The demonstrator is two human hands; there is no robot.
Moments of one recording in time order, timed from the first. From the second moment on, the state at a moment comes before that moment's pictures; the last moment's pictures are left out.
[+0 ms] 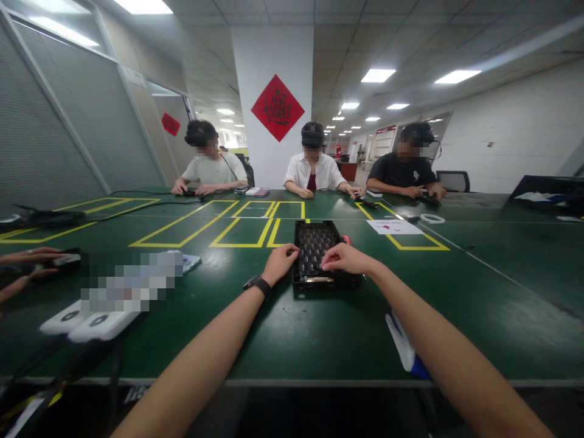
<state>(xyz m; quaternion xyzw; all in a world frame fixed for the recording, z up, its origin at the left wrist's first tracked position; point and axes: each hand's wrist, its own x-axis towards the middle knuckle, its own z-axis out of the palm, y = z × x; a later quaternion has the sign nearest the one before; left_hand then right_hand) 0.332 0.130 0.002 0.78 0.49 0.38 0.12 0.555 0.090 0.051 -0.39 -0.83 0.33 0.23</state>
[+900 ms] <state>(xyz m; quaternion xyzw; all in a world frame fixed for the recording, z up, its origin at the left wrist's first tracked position) 0.333 0.136 -0.005 0.78 0.48 0.39 0.12 0.557 0.093 0.048 -0.38 -0.86 0.30 0.16</state>
